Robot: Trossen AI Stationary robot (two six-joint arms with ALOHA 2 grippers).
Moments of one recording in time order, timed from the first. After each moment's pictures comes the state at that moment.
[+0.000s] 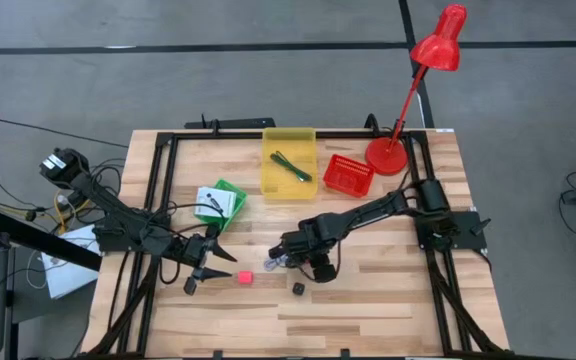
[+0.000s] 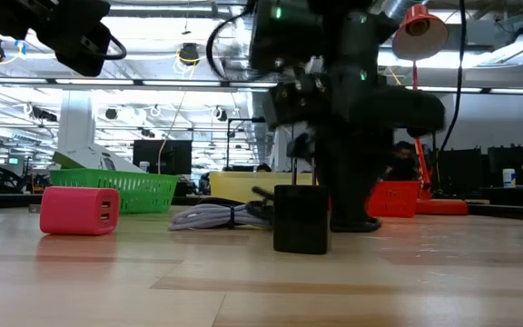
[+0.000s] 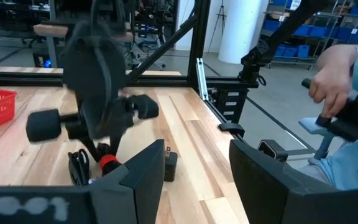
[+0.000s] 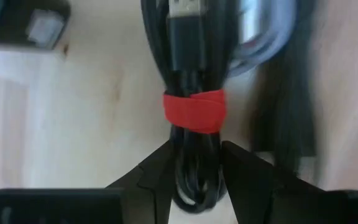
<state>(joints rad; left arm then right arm) -0.61 0.99 0.24 0.68 -0.32 -0.15 0.20 2.09 1.44 -0.84 -0.08 -0.13</state>
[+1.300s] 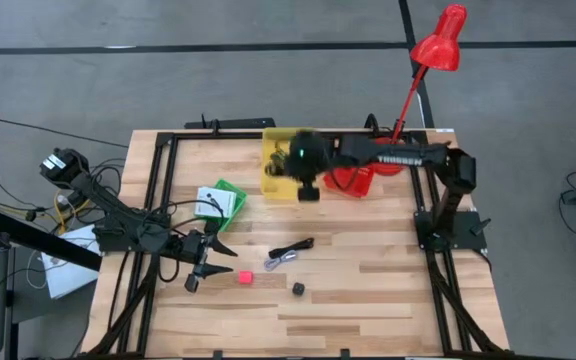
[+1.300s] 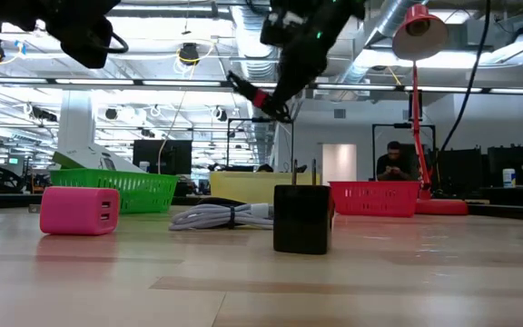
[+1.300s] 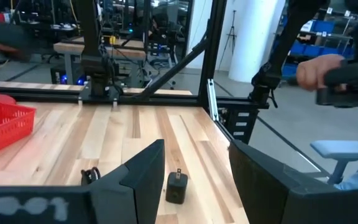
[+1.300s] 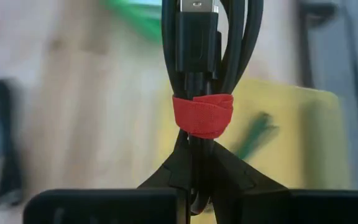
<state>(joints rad) -0.60 0.99 0.24 0.75 -0.38 -0.14 -0.22 1.80 1.58 -0.72 0.02 -0.41</state>
